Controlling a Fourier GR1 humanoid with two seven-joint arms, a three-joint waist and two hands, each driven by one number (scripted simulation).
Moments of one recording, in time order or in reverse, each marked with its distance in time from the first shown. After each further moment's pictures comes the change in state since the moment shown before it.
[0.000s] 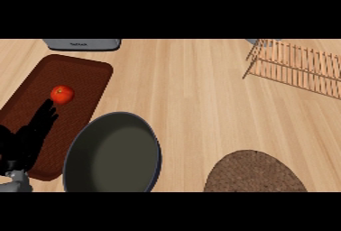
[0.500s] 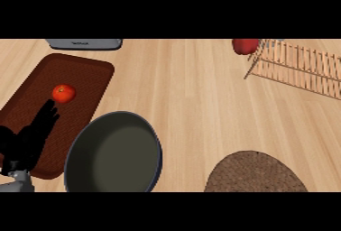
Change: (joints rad) left arm -0.001 -0.011 0.000 0.009 -0.013 0.004 -0.020; right arm -0.067 -0.011 0.019 0.323 0.093 -0.164 -0.108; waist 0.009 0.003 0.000
